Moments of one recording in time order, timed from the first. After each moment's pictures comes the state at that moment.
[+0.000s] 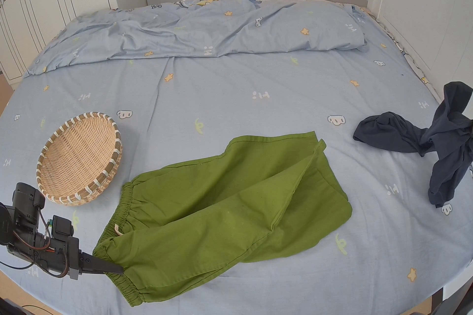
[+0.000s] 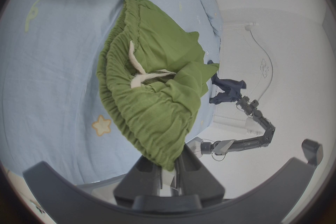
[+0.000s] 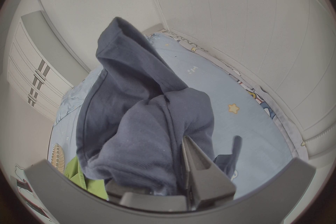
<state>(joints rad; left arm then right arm) 0.20 1.48 -0.44 0.23 -0.98 -0.09 -0.65 1.60 -1.13 0.17 0.56 0.06</state>
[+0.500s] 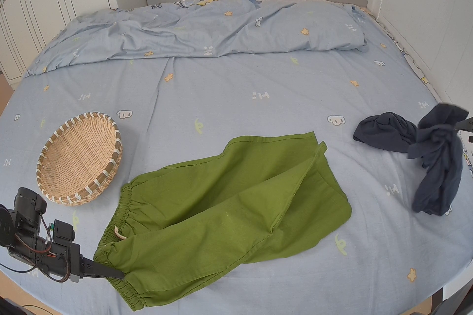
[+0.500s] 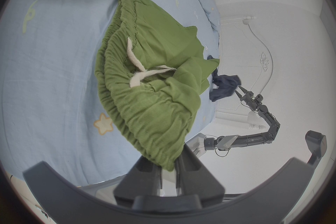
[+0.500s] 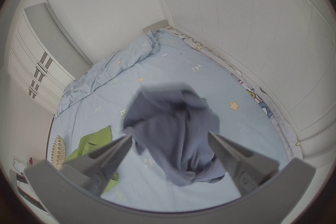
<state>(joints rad) 0.20 1.49 -0.42 0.24 -0.97 0.00 -0.64 1.53 -1.16 0.31 0.55 0.00</state>
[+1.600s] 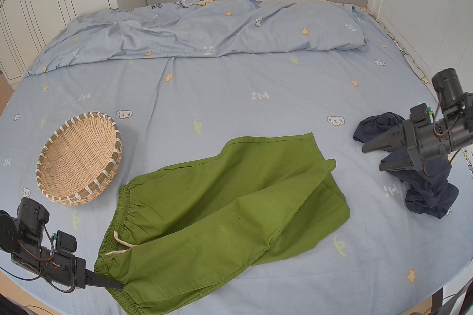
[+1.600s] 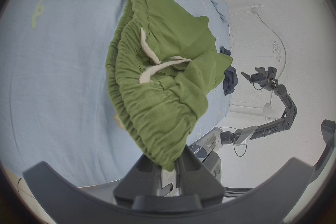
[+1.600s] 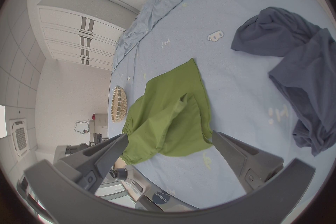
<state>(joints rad) 0.22 1.52 -0.36 0.23 -0.85 0.13 0.06 1.66 -1.21 0.47 0.69 0.26</state>
